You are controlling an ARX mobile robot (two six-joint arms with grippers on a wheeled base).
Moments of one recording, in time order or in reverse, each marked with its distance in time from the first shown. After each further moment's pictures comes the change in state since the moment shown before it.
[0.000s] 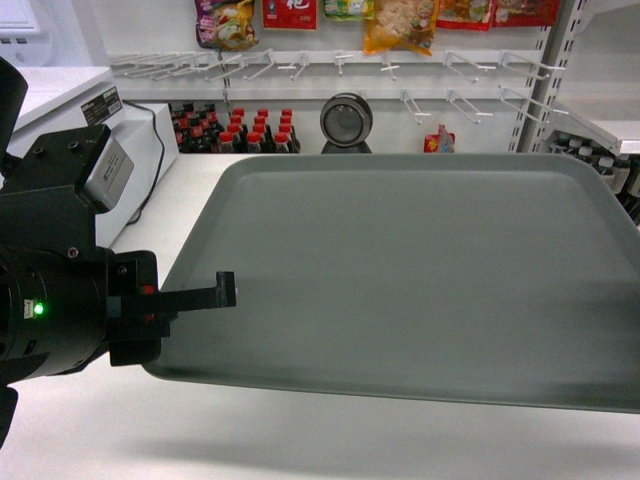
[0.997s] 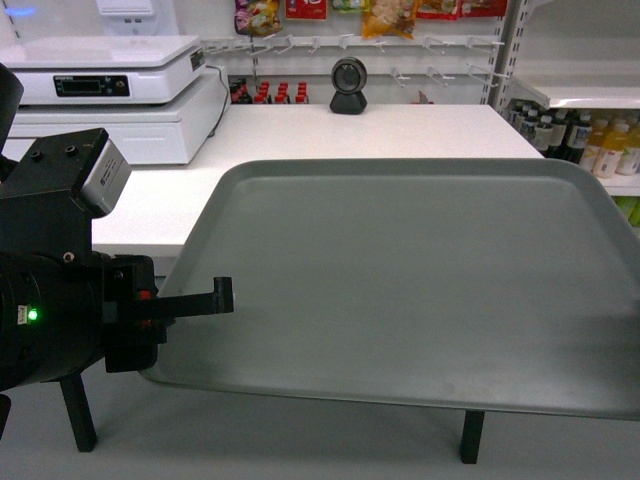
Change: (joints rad) left arm 0.000 -0.007 -0.004 -0.007 -0.001 0.000; right arm 0.001 -0.001 -0.003 -0.003 0.000 0.000
